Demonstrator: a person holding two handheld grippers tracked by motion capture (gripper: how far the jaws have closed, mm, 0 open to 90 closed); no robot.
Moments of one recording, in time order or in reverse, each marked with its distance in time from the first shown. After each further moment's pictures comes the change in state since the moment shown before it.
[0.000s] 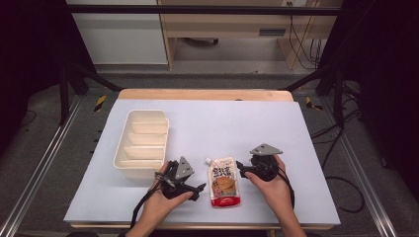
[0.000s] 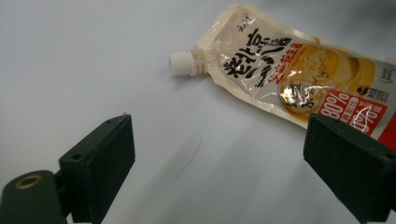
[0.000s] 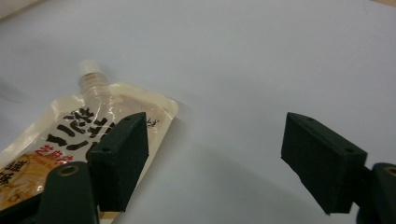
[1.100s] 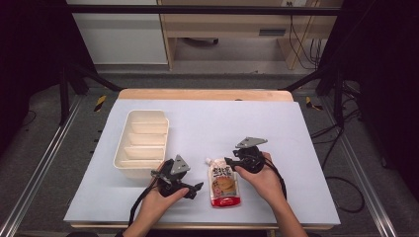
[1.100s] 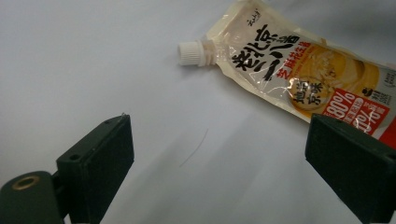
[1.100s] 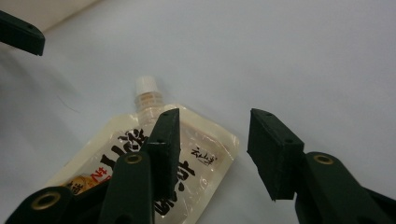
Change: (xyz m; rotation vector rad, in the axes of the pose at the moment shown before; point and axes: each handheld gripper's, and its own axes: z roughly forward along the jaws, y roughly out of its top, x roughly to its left) left arm 0.009 -0.004 -0.001 0.016 -0.031 -0.078; right arm 0.016 0.028 0.023 0.061 0.187 -0.063
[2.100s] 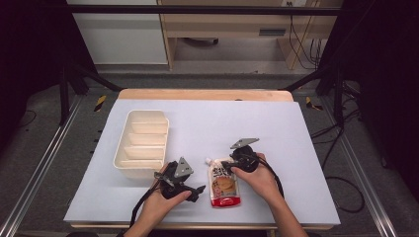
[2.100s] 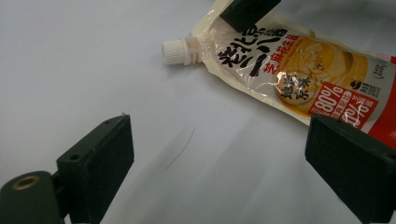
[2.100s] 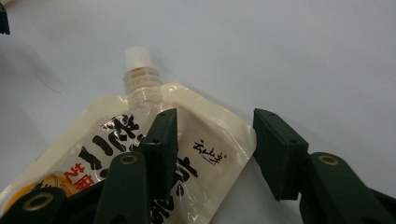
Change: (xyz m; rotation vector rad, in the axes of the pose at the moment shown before) left arm -0.007 0.001 0.003 0.009 -0.007 0.034; right arm -0.005 -0.006 0.029 0.097 0.051 0.007
